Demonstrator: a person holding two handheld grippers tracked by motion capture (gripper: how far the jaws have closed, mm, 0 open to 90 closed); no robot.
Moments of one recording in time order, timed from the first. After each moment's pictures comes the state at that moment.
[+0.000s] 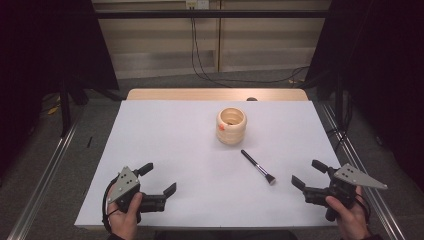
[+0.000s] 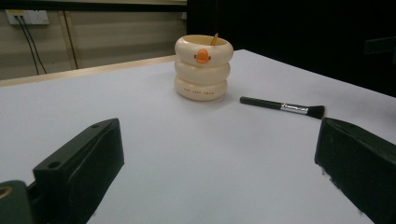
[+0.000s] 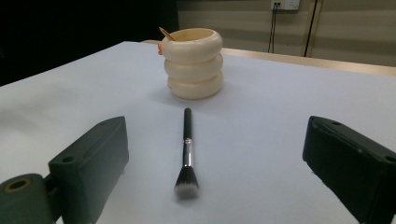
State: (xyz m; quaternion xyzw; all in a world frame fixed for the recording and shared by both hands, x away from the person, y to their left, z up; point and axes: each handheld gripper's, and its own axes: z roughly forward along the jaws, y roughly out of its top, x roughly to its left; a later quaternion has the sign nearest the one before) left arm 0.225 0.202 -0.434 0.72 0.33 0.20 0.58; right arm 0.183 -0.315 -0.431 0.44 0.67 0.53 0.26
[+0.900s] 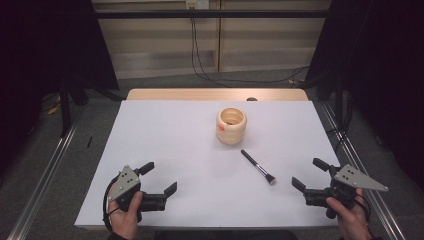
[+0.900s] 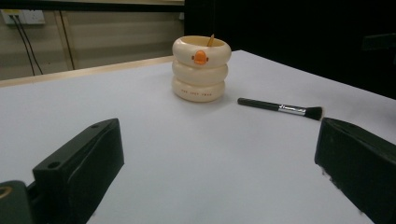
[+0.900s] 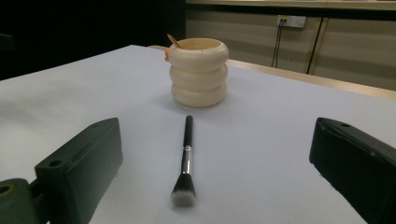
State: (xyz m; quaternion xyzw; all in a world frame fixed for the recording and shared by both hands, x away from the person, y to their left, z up) left arm 0.228 0.200 -0.434 0.72 0.32 0.19 0.58; right arm 0.187 -0.314 -0.429 0.40 0.68 0.54 0.29
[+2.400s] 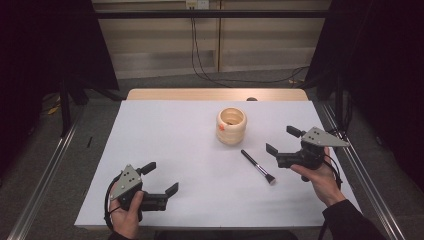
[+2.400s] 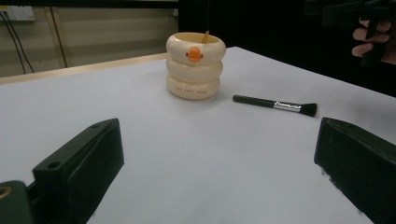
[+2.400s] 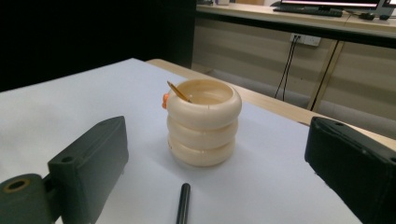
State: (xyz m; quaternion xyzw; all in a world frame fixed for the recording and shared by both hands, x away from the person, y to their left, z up) left arm 0.230 0.198 -0.434 0.73 0.31 0.18 0.58; right arm 0.273 -0.264 -0.396 0.37 0.71 0.53 0.29
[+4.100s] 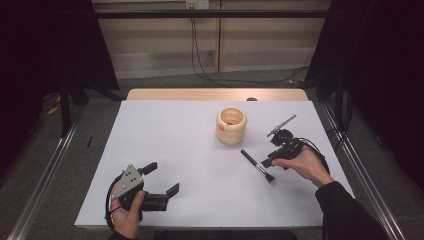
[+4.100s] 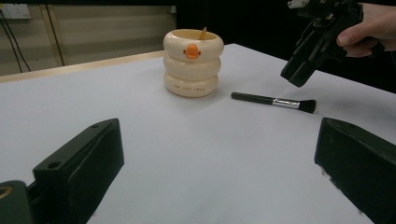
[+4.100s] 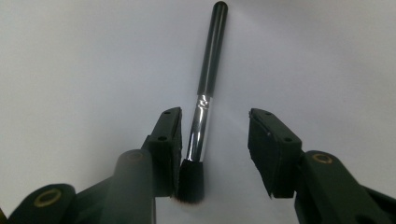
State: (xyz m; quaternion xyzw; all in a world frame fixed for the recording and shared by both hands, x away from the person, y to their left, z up) left arm 0.231 0.198 -0.434 0.74 0.31 0.18 0.57; right arm 0.335 -0.239 -0.418 0.41 0.88 0.21 0.00
